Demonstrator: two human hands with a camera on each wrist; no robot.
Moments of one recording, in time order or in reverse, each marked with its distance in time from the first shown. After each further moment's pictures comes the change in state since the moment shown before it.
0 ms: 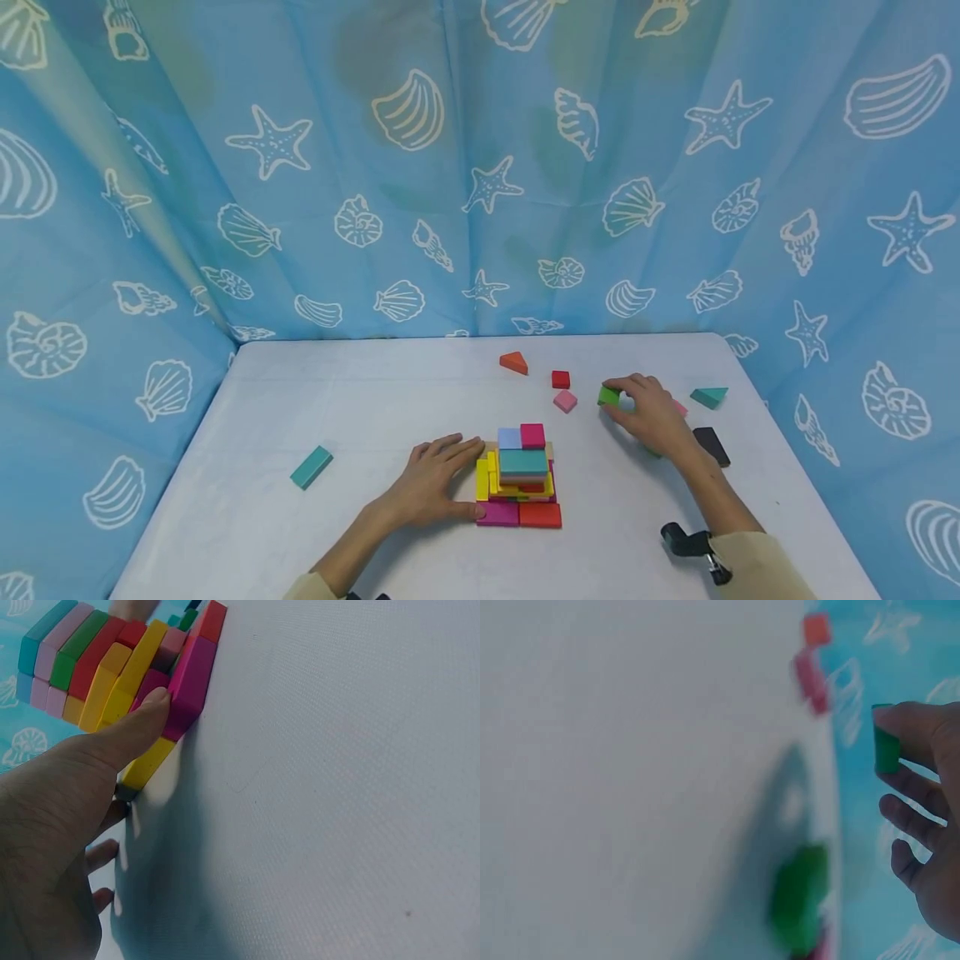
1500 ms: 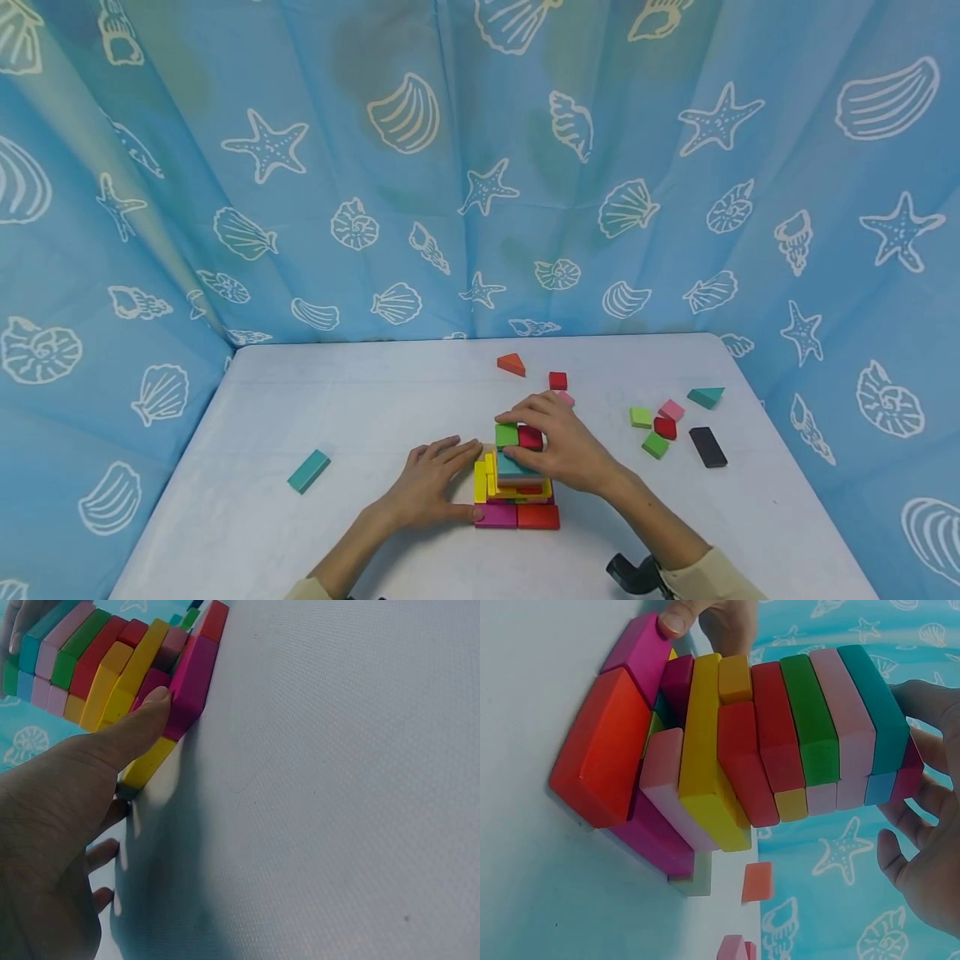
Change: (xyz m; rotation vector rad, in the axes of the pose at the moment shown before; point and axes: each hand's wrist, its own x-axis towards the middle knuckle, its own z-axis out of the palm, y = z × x) left_hand -0.001 0.000 0.000 -0.005 0.010 0.014; right_hand -0.021 -0.156 0.004 0.223 -0.083 -0.317
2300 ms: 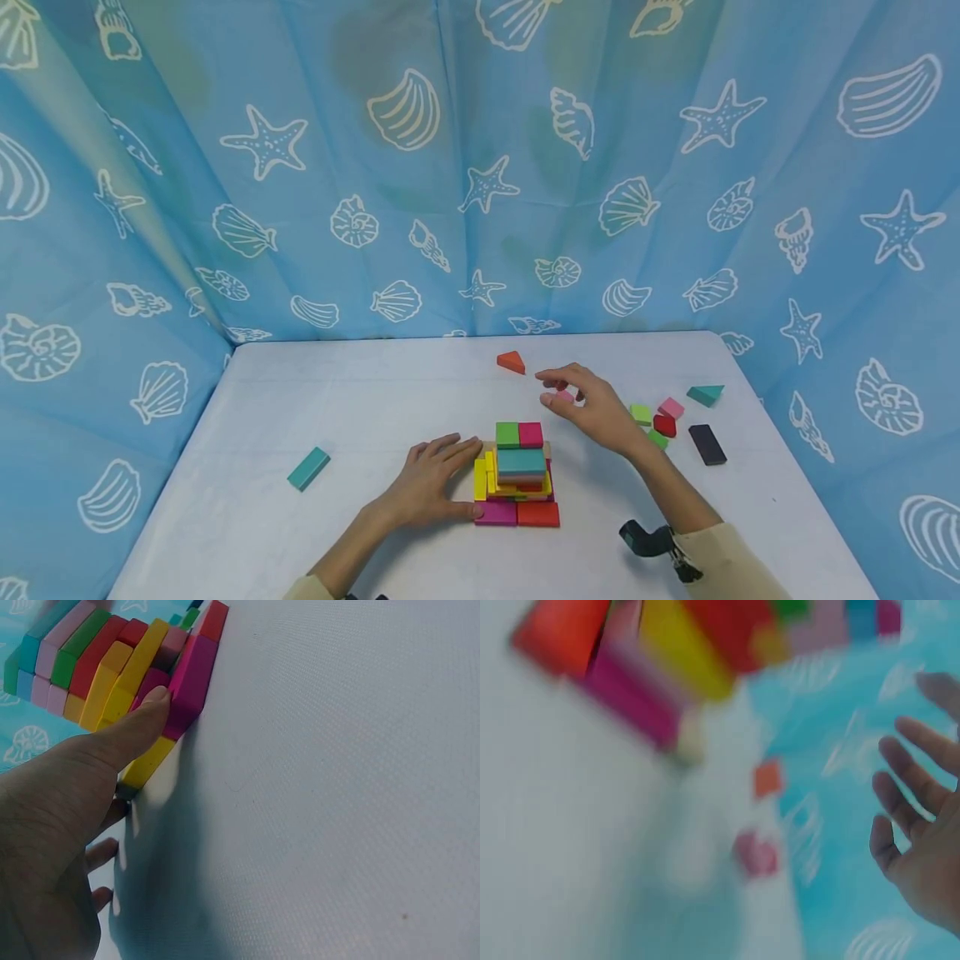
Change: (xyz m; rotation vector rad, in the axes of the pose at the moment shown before) left_hand 0.001 -0.002 0.003 -0.009 -0.001 -0.012; right_hand 0.009 0.061 -0.021 0.130 0.078 0.188
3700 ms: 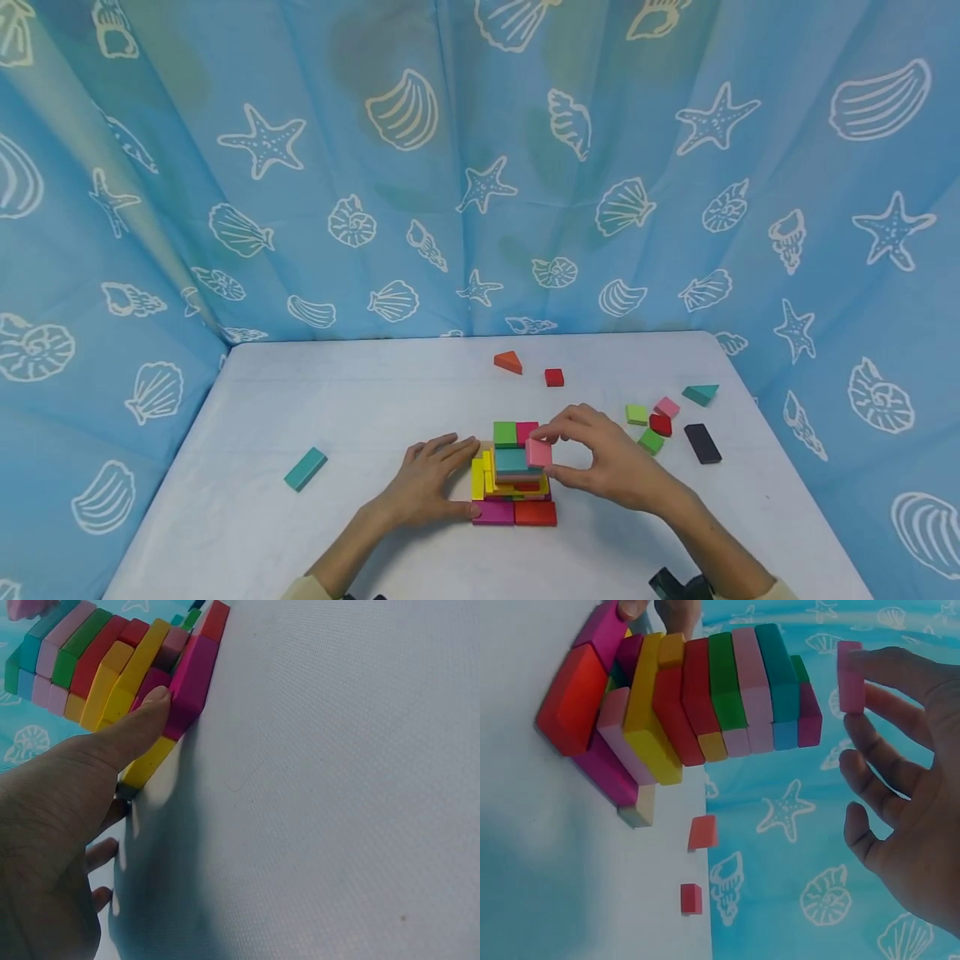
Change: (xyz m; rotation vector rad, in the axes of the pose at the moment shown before) left_hand 0.000 0.000 0.000 -0.002 -0.001 0.007; right_hand -0.059 -0.060 -0.021 -0.155 -0.181 -0.032
